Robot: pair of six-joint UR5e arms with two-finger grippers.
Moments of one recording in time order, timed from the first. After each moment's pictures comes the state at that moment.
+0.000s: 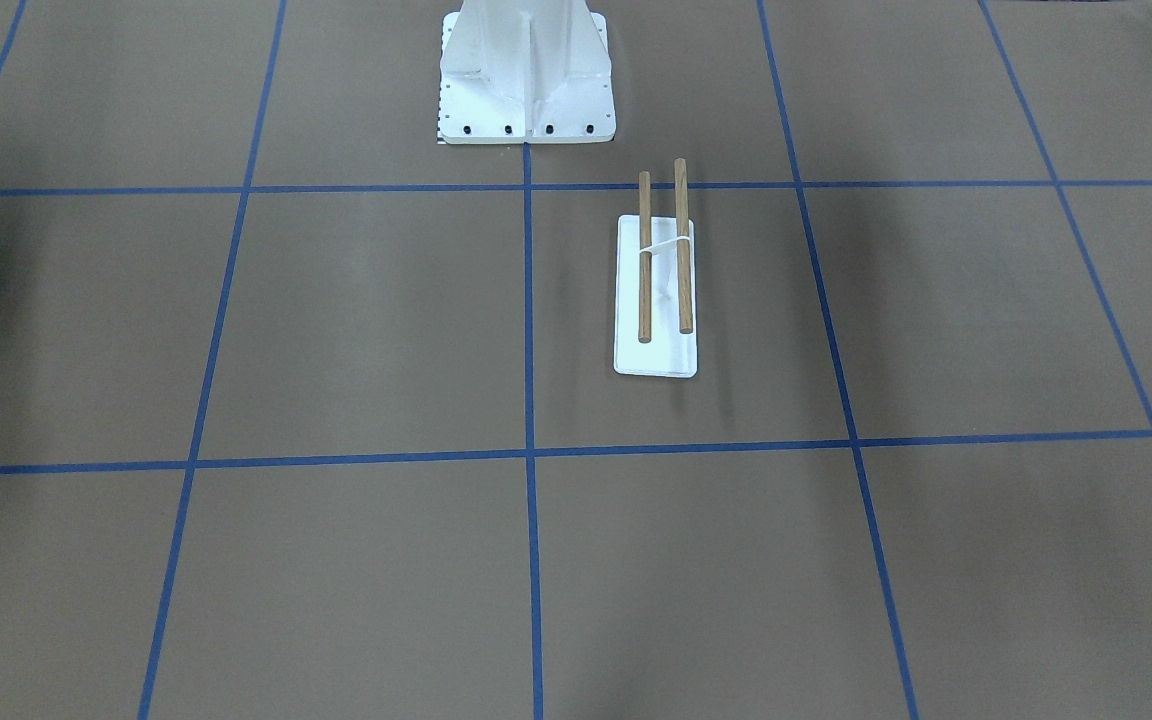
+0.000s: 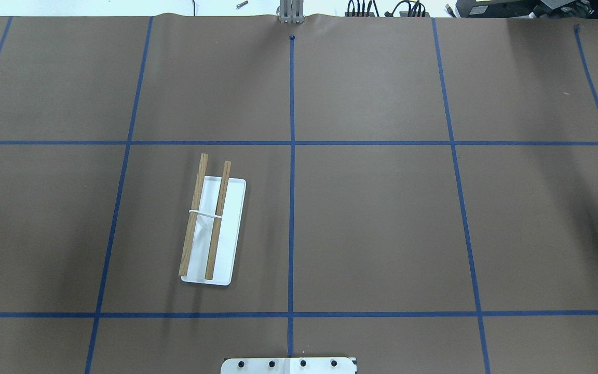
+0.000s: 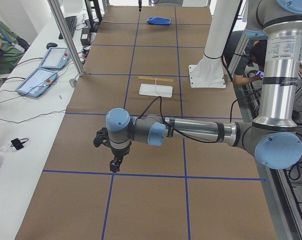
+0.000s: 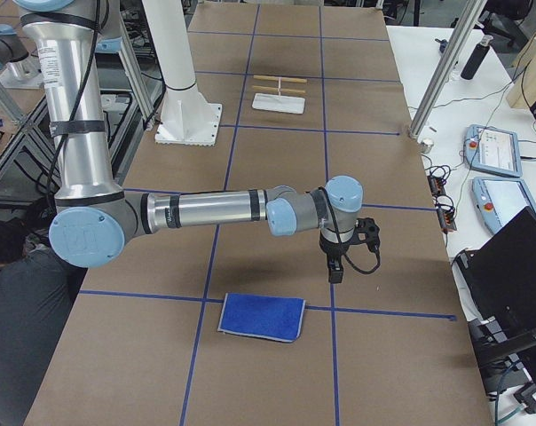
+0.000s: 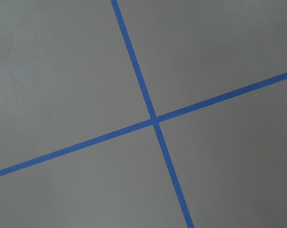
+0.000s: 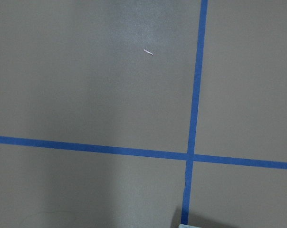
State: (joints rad) left arm -1.53 -1.59 -1.63 -1.67 -2.29 0.18; right arm 1.41 -1.47 1.57 -1.45 2.26 0.17
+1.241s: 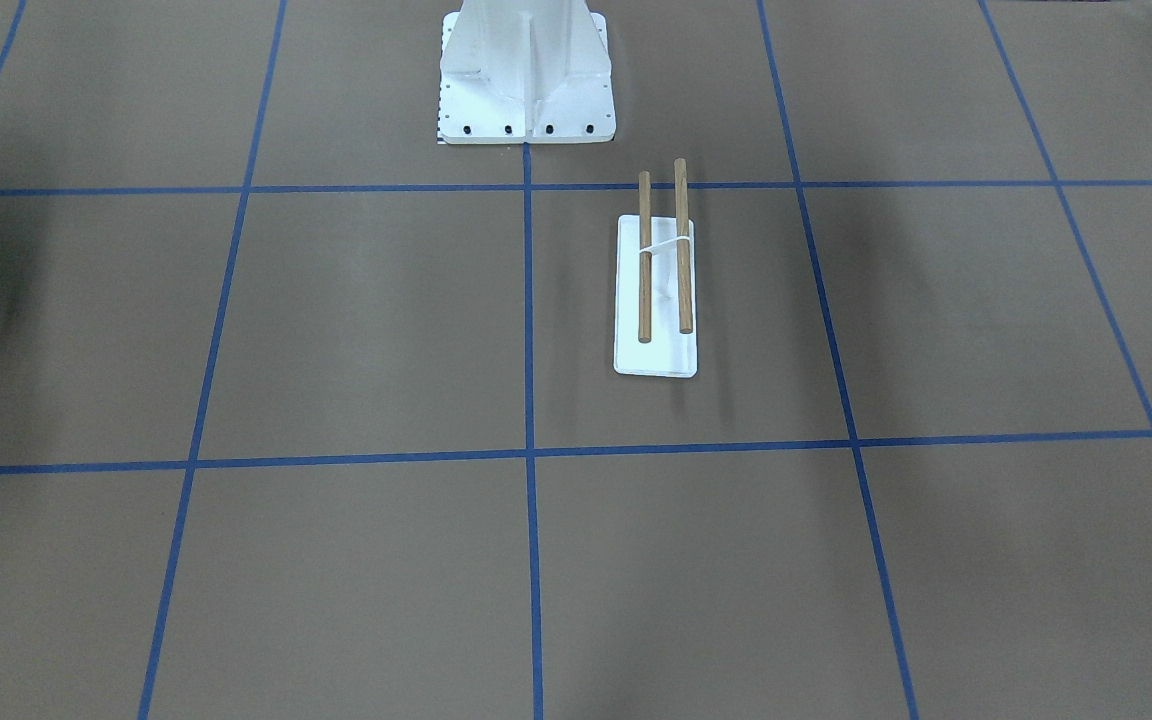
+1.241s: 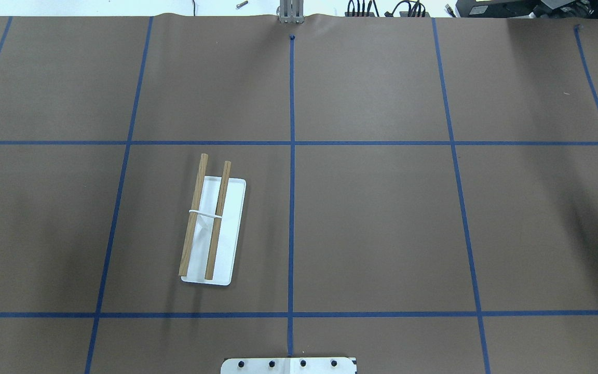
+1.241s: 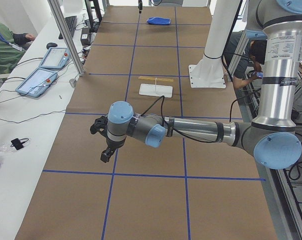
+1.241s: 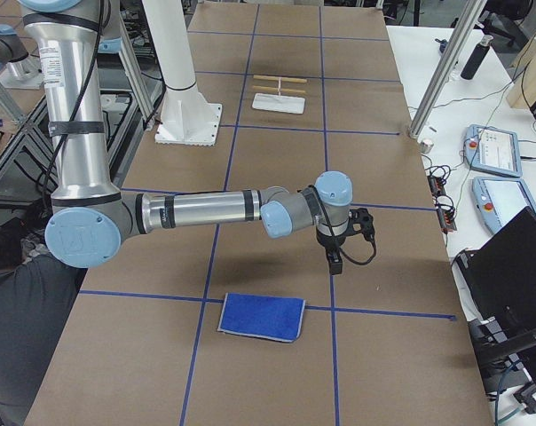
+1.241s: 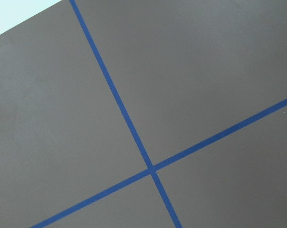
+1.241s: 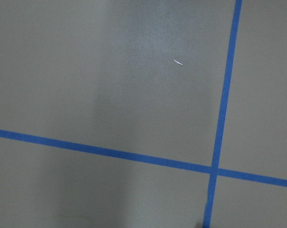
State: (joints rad) left arm -1.52 -1.59 -1.63 -1.93 -2.29 0.16; right arm 1.36 -1.52 1.59 -1.29 2.25 0.21
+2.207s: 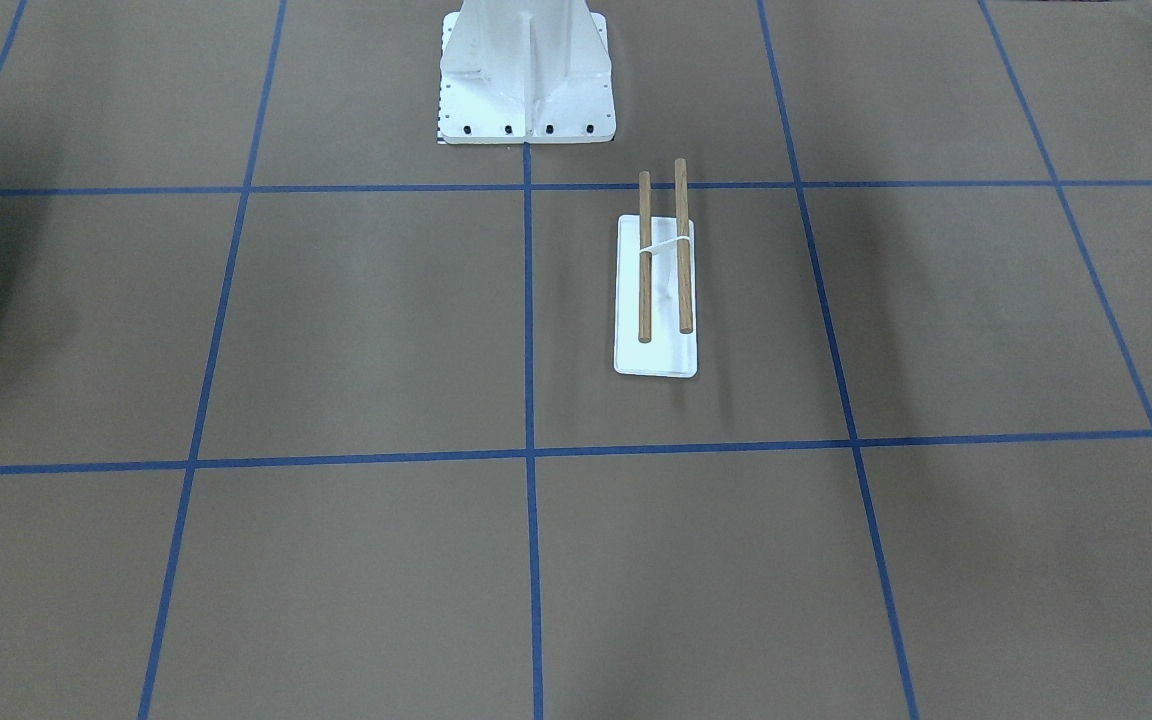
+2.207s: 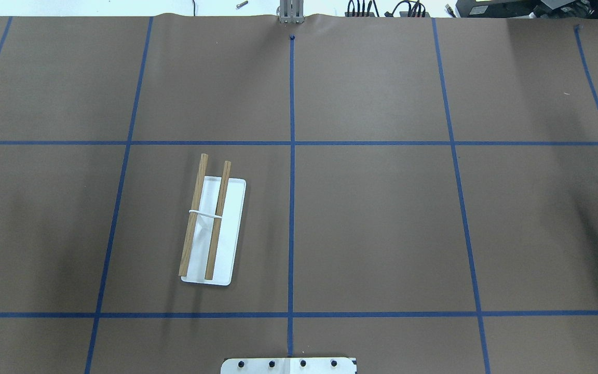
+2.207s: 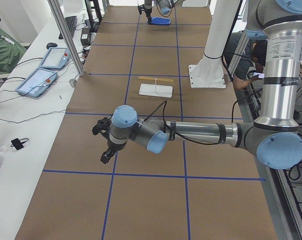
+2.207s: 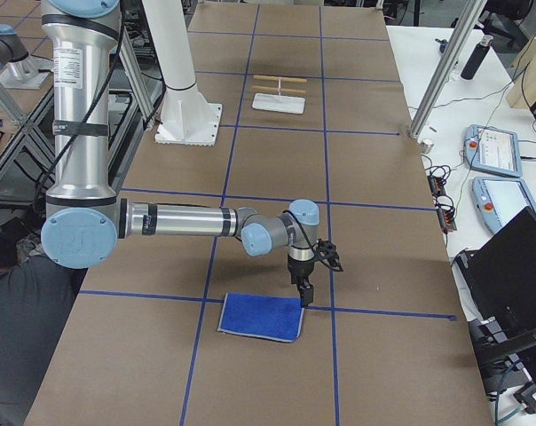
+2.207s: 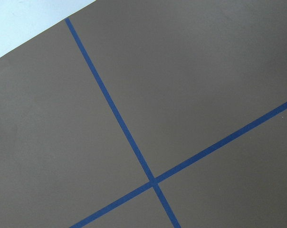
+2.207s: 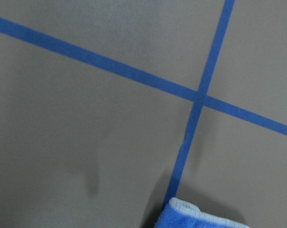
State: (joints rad) left arm -1.52 -1.57 -1.60 -2.03 -2.29 0.16; right arm 1.11 -1.62 1.51 -1.24 1.89 0.19
